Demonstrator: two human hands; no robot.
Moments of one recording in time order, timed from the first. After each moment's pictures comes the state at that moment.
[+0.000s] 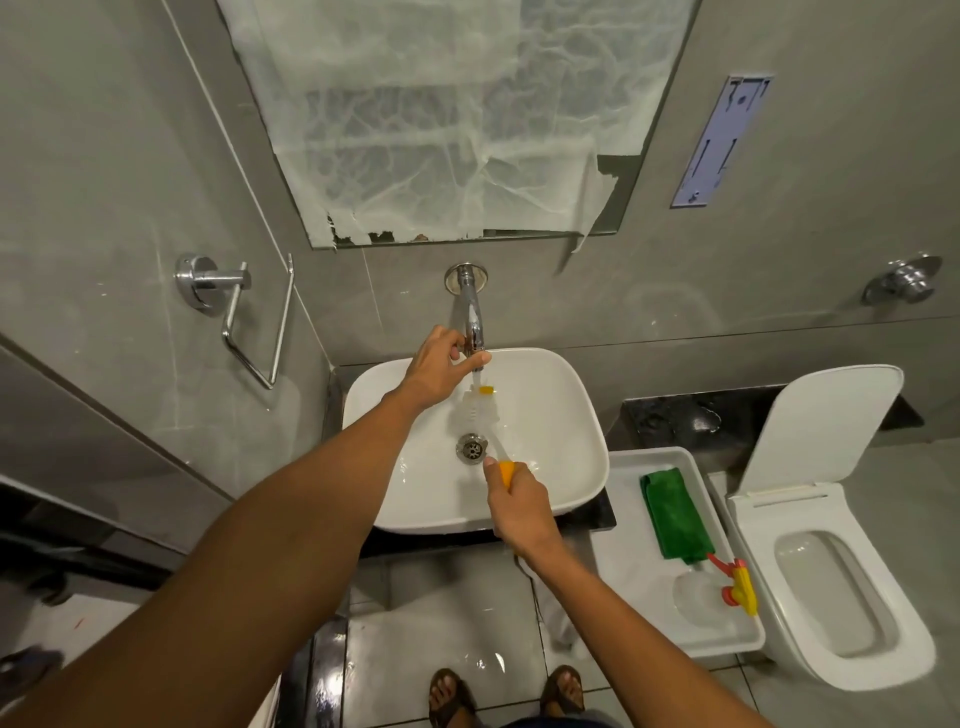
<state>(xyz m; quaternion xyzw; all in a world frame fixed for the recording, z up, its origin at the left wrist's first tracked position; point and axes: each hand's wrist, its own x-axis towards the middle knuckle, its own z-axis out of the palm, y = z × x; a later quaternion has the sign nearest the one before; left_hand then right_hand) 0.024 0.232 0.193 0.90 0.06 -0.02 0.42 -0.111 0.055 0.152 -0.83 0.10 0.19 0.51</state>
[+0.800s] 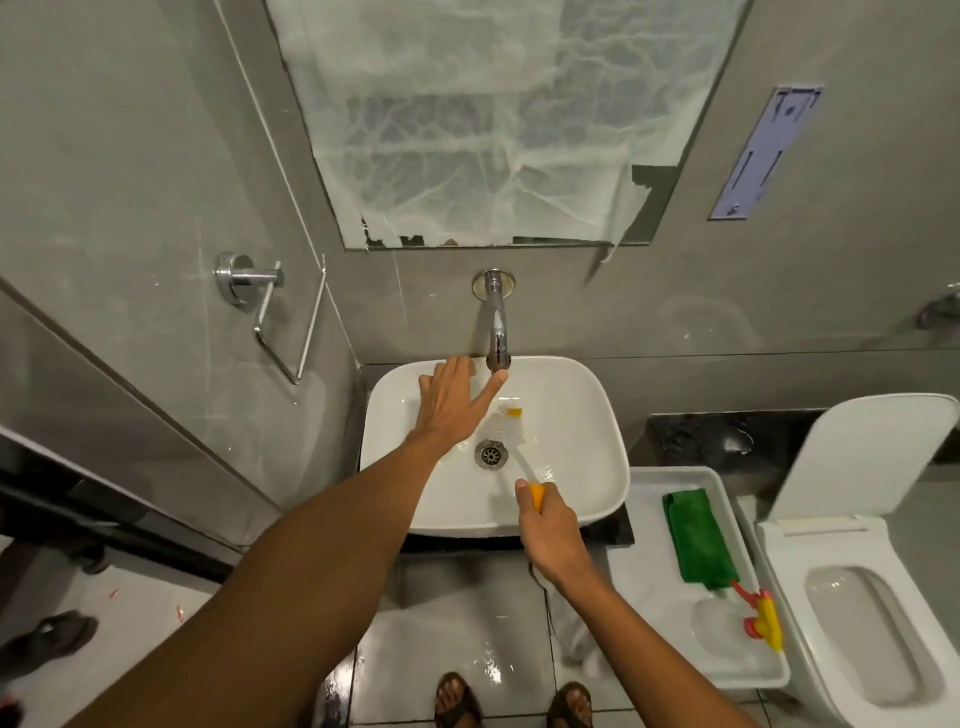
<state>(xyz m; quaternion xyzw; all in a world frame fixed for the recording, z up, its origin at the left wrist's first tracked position) -0.011 0.219 0.163 0.95 0.11 0.05 0.30 -0.114 0.032 0.135 -0.84 0.08 0.20 0.50</state>
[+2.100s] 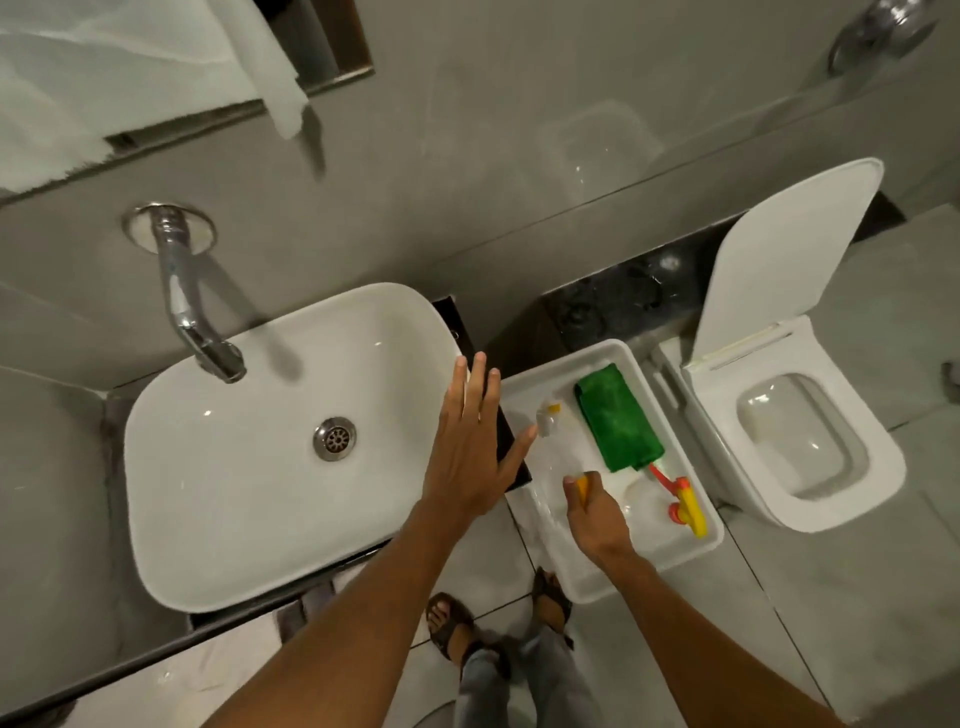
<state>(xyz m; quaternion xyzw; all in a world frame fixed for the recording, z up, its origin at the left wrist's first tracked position) 0.003 -0.018 0.006 0.97 -0.11 0.00 0.19 -0.076 -0.205 -0.067 -0.82 0.27 0.23 0.44</state>
